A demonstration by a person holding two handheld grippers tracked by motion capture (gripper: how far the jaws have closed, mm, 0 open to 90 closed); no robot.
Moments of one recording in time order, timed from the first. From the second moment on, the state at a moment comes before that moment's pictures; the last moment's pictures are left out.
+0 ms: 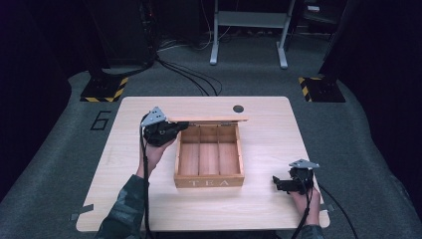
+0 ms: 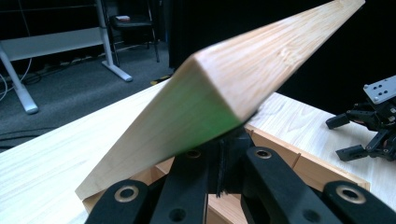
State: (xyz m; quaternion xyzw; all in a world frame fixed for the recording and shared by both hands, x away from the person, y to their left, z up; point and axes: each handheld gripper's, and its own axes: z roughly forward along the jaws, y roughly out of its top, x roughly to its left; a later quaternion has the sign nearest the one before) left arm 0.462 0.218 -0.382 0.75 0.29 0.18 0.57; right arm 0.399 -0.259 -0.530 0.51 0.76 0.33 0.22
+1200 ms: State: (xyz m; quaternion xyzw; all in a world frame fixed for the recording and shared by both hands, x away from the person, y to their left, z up) left arm 0.458 0.218 -0.384 0.75 0.29 0.19 0.57; right arm 0.399 -0.259 -0.530 0.51 0.76 0.33 0.22
